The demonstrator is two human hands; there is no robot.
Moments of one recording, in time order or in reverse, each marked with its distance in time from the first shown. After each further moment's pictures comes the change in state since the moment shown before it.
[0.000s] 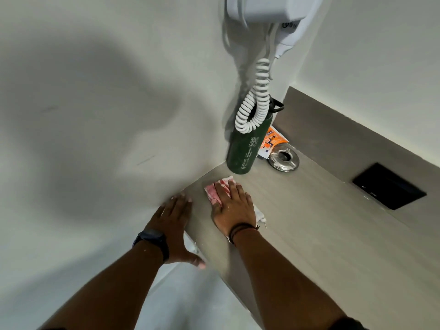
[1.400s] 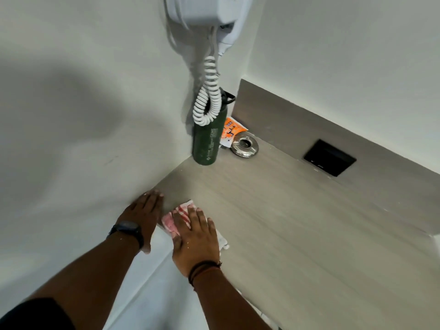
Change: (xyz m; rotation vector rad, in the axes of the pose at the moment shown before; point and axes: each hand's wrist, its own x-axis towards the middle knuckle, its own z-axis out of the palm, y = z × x) left_hand 0.006 -0.004 -0.017 0.277 -0.119 0.030; right_hand -0.110 -0.044 0.022 0.071 0.032 0.048
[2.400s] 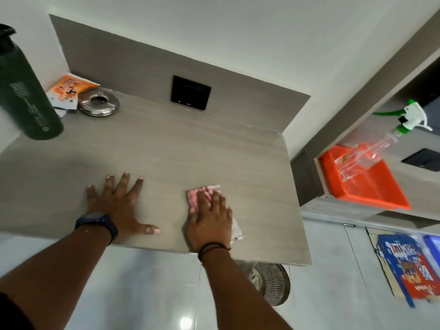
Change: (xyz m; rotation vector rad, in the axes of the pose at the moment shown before) left_hand 0.005 0.220 -0.008 0.030 0.101 0.298; right_hand -0.179 0.179 -0.072 -0.024 0.250 0.783
